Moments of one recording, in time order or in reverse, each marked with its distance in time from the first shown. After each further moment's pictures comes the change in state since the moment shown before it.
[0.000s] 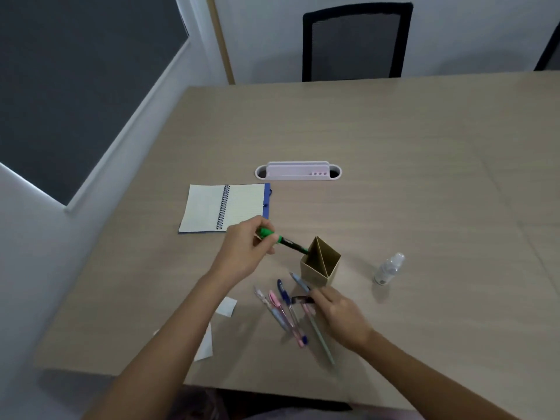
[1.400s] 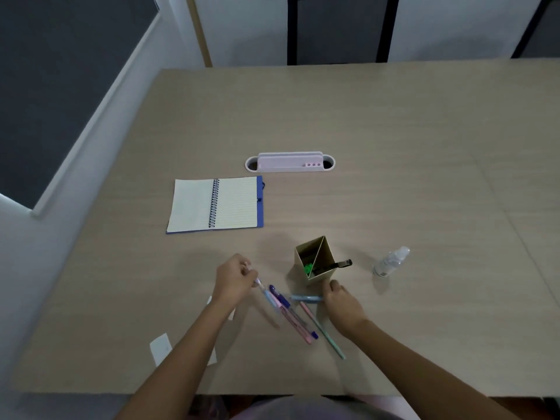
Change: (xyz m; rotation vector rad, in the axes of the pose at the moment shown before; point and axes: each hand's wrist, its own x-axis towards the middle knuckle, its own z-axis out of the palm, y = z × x) left_hand 0.010 -0.113 0.031 -0.007 0.035 -0.382; right_hand 0.023 0.002 0.025 -0.060 -0.272 0.460
